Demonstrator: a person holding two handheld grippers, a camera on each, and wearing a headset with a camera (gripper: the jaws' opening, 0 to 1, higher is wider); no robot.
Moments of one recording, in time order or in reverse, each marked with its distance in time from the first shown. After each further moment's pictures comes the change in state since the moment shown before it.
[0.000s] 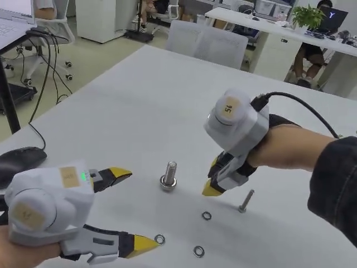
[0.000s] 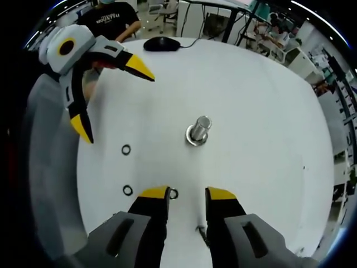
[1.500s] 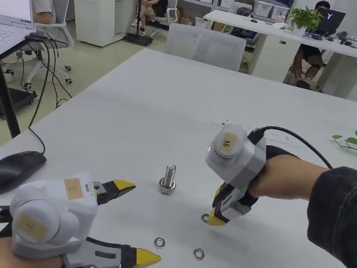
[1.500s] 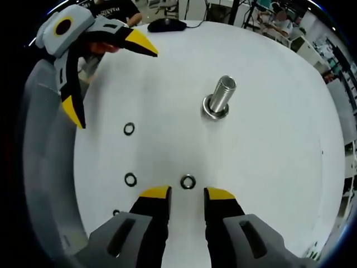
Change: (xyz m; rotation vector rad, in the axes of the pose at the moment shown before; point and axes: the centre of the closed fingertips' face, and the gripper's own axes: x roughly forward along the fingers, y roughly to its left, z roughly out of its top) left arm 0.003 -0.013 -0.008 -0.030 0.019 -0.041; right arm 0.034 0.021 -0.031 0.029 0.055 0.066
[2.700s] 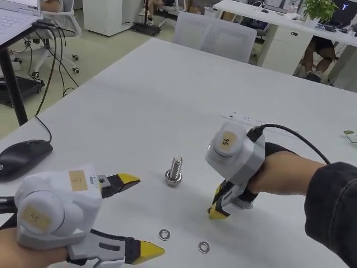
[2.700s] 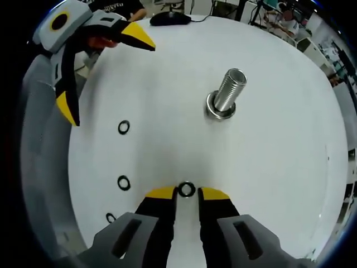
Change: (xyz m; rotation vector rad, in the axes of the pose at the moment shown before) left arm 0.002 0.001 -0.003 -0.016 0.003 0.006; right arm 0.017 -0.003 0.000 -0.033 0.020 0.027
